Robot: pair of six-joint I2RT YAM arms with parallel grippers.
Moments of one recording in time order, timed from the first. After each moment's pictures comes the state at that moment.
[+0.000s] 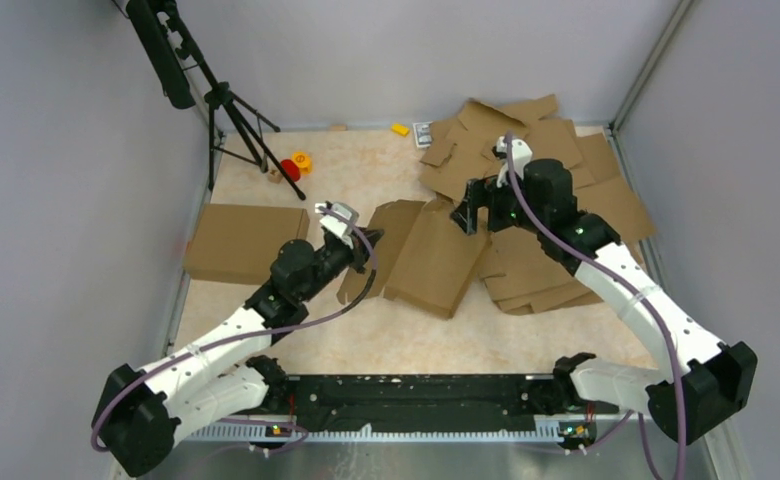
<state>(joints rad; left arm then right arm) -0.68 0.92 0.53 0.36 0.07 -0.09 0.49 1.14 1.07 -0.39 -0.18 0.23</state>
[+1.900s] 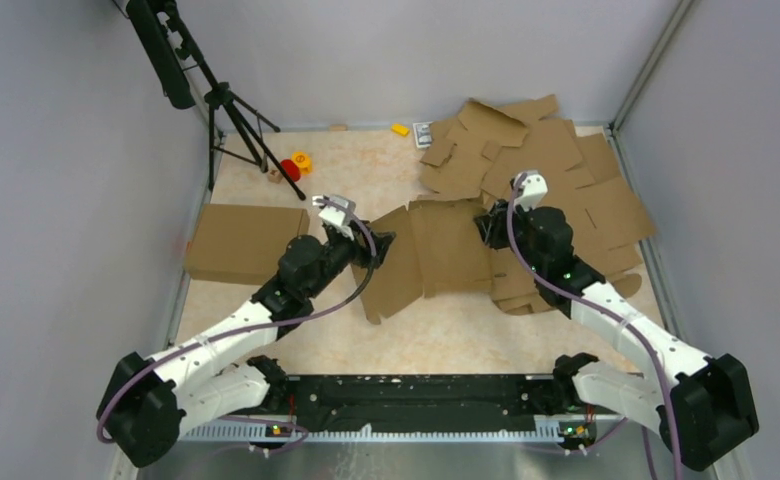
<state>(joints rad) -0.69 0.96 0.49 0.47 -0.03 -0.24 0.49 1.01 0.63 0.13 0.04 0.29</state>
